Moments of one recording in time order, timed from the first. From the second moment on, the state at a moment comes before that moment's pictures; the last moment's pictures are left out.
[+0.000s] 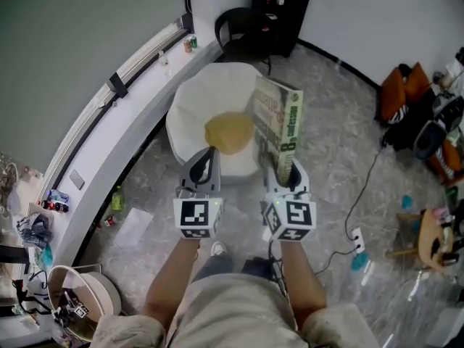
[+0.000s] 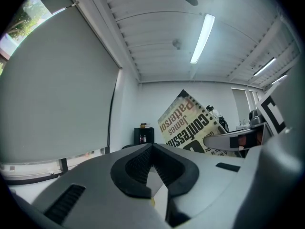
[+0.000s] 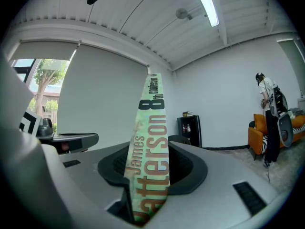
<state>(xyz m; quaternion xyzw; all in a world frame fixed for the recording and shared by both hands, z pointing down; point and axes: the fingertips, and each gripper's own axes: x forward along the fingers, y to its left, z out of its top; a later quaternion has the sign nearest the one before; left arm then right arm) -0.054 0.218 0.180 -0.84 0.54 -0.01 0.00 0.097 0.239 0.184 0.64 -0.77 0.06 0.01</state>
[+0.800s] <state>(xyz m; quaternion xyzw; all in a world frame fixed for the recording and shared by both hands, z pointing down) -0.089 0.107 0.183 -0.85 0.53 -0.01 0.01 0.076 0.130 0.191 0.65 -0.76 0.06 0.00</state>
